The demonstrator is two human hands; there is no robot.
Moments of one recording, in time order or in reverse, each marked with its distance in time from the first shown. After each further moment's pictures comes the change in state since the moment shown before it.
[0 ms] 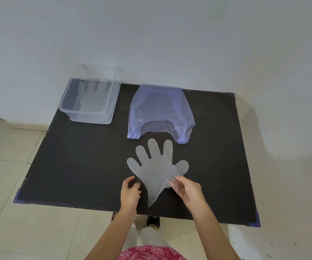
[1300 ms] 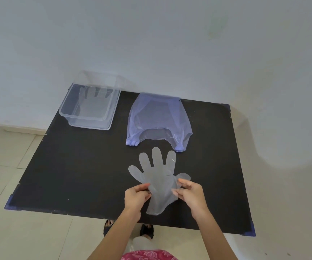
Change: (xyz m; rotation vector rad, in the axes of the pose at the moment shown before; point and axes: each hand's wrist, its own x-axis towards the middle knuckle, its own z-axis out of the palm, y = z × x) left_hand -0.012 0.016 0.015 0.045 -0.138 -0.043; right_hand -0.011 -0.007 -0.005 -0.568 0.057 -0.385
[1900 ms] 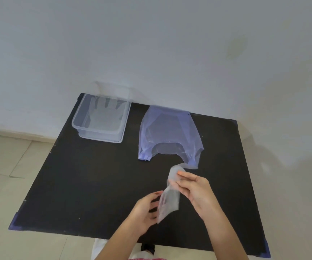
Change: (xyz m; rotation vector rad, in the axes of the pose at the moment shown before) left_hand 0.000 0.053 -0.049 -0.182 -0.421 -0.275; right_hand -0.041 -0.097 0.054 0.314 -0.132 -0.006
